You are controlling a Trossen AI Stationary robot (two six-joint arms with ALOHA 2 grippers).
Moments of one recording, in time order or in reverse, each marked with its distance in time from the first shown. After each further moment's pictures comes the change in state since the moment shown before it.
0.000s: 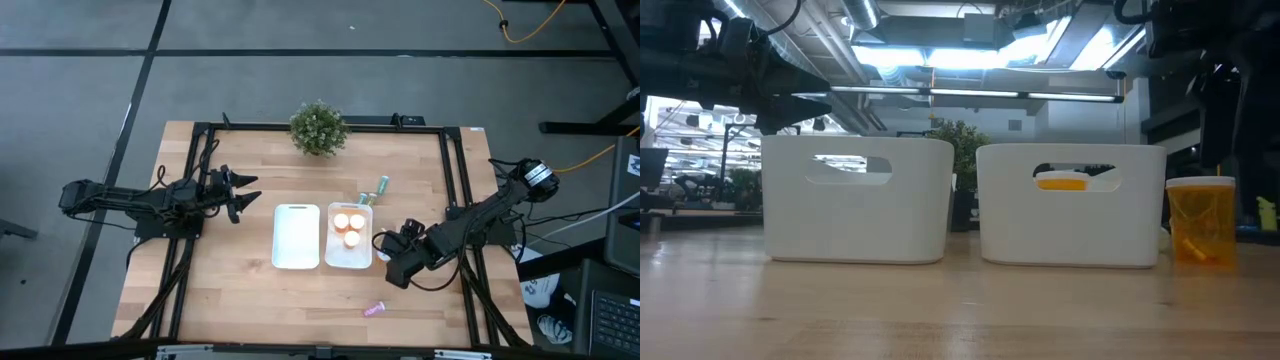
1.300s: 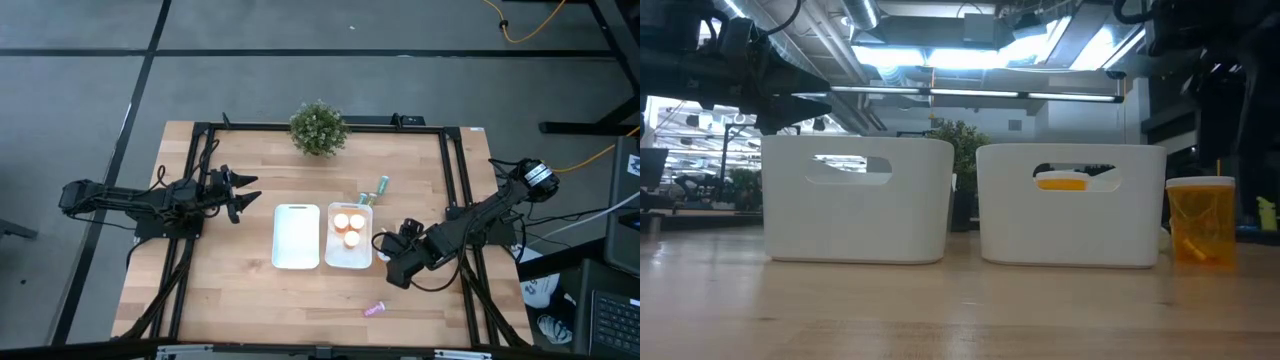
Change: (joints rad) left arm 0.000 0.000 0.000 0.000 0.000 0.000; right arm 0.000 0.000 -0.001 0.003 0.000 -0.055
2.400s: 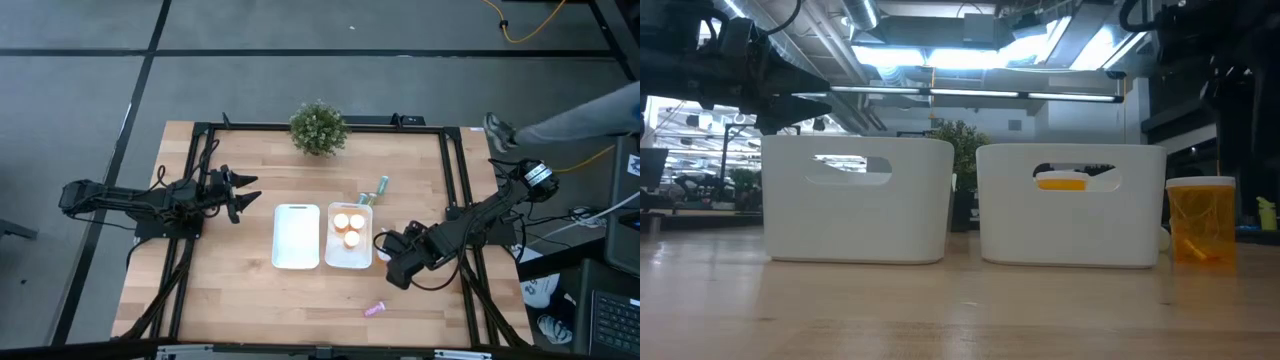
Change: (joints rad) left arm 0.000 0.000 0.000 0.000 0.000 0.000; right arm 0.001 0.000 0.000 -0.024 -0.062 0.125
